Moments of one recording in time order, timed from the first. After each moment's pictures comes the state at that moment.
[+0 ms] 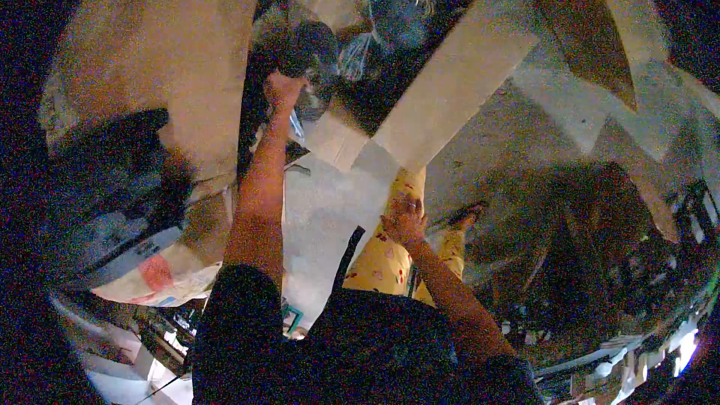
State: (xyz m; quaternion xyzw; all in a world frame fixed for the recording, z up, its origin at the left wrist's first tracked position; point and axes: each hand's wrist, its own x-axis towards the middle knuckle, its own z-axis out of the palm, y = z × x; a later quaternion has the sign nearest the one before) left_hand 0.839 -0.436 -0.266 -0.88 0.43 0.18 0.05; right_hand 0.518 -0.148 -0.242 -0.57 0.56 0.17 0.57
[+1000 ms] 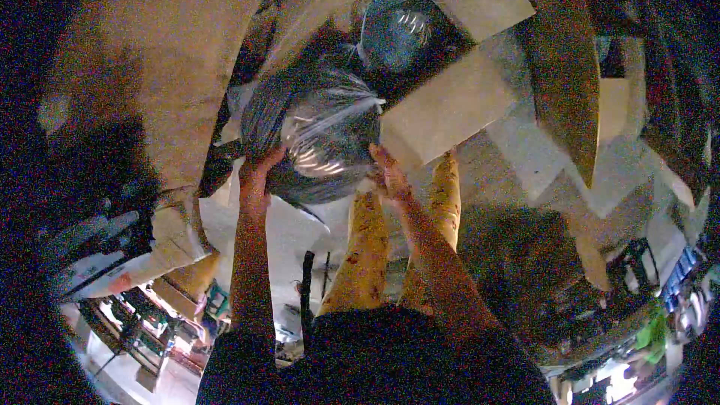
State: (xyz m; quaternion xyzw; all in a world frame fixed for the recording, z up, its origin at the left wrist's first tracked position) left_hand 0.759 -0.347 -0.154 -0.81 -0.02 0.42 -0.42; right_hand 0.504 -0.360 -0.305 0.05 0.42 -0.24 0.87
